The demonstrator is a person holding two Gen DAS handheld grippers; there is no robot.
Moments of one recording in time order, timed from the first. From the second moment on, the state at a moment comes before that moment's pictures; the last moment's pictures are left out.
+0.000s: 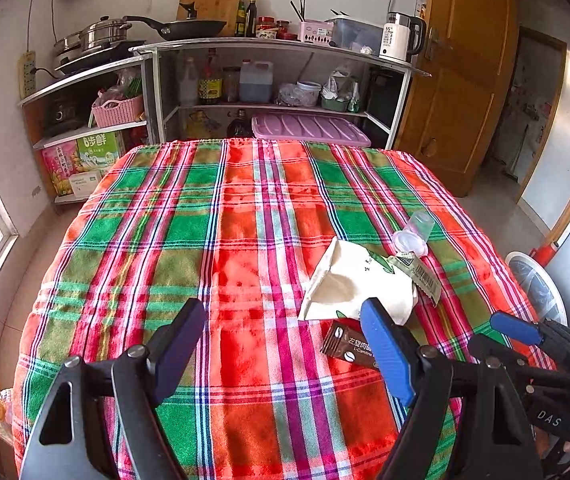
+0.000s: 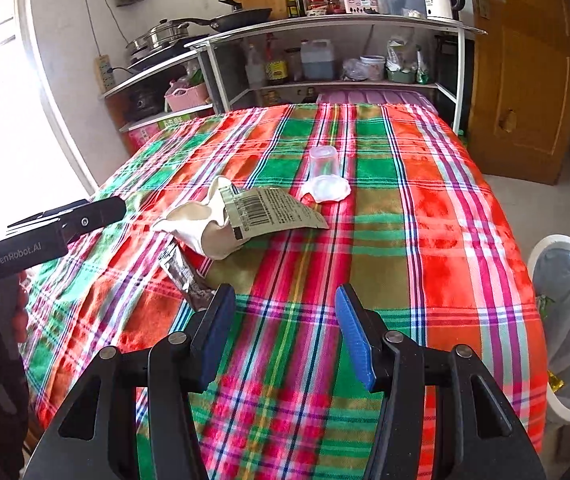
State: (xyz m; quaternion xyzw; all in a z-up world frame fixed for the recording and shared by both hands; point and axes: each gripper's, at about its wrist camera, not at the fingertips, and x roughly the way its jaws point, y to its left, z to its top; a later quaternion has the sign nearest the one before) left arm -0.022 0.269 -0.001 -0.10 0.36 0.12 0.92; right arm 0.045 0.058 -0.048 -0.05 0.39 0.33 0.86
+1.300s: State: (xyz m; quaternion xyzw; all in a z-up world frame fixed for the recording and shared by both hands) left arm 0.049 0.267 -0.038 -0.12 0.43 0.05 0.89; right arm 0.180 0.107 -0.048 -0.03 0.41 0.31 0.86
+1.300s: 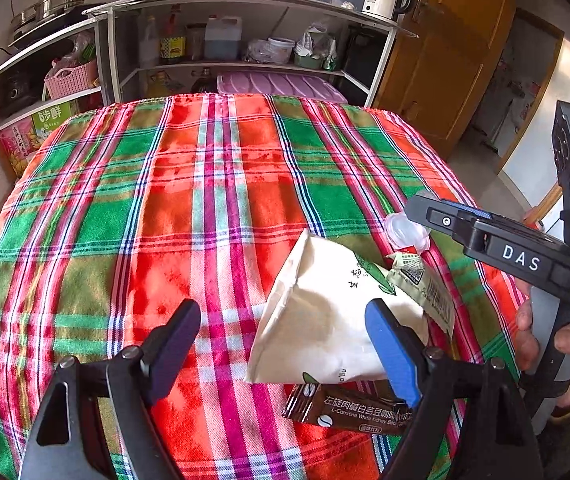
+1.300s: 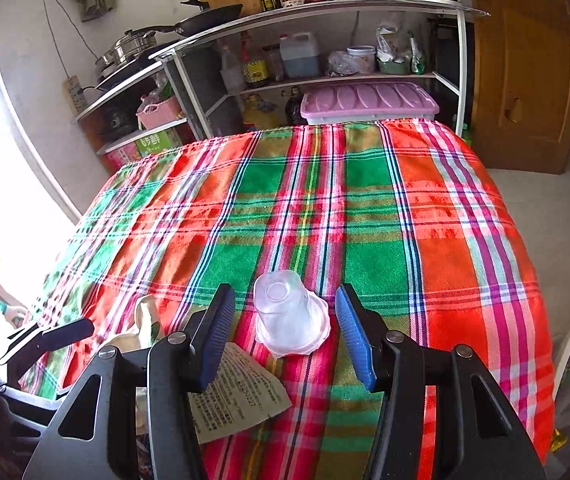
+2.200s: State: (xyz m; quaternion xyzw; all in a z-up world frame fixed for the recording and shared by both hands) left arm 0.044 0.266 -0.035 -0.14 0.41 0.05 0.90; right arm 0.176 0.106 -0.057 -0.03 0.39 0.30 0.87
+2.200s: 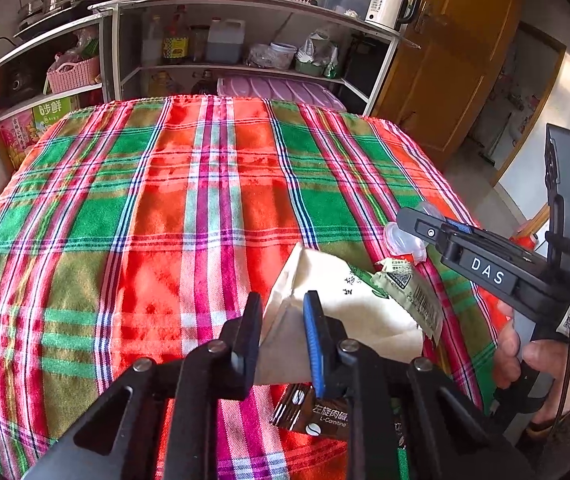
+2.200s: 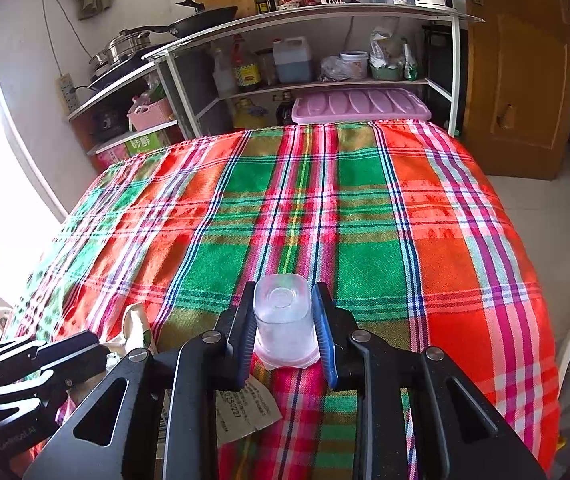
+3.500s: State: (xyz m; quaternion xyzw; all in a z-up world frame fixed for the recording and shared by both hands) left arm 0.046 0.195 -0.029 0.01 0.40 0.00 0.92; right arm 0.163 0.081 -0.052 0.00 0.39 0.29 0.88
